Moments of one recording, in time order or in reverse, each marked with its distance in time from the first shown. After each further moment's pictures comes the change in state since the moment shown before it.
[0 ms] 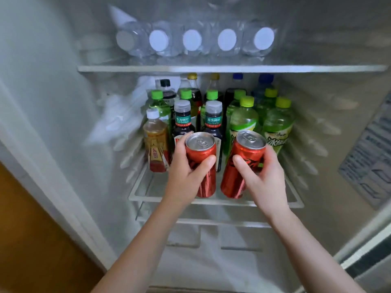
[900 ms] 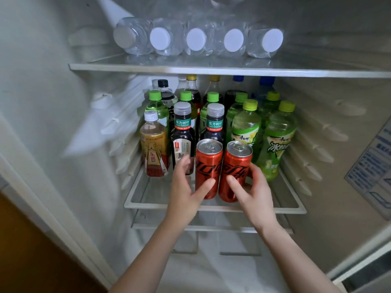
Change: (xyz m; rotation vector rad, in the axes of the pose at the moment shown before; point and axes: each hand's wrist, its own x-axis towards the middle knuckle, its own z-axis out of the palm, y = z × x) left_hand -0.011 -0.062 0.003 0.118 0.025 -0.098; right_hand -0.012 0.042 0.024 -0.068 -0.084 0.179
